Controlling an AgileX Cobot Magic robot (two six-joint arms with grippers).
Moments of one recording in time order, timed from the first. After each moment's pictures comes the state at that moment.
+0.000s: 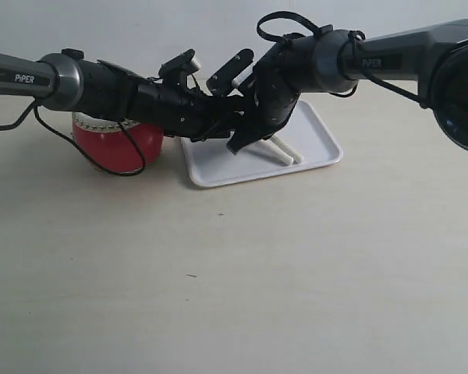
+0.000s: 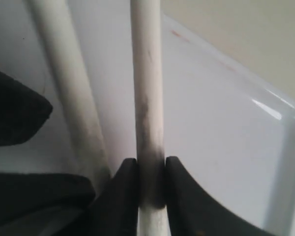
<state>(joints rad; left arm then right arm) -0.43 2.39 -1.66 -1.43 0.53 0.98 0.38 2.37 -1.76 -0.44 0.55 0.05</state>
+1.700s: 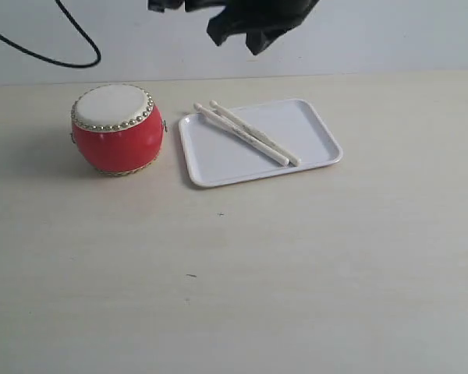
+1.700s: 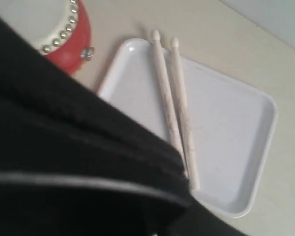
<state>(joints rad) -0.41 1.91 -1.65 -1.29 0.87 0.84 0.42 1.92 -1.84 0.01 1.03 -0.15</state>
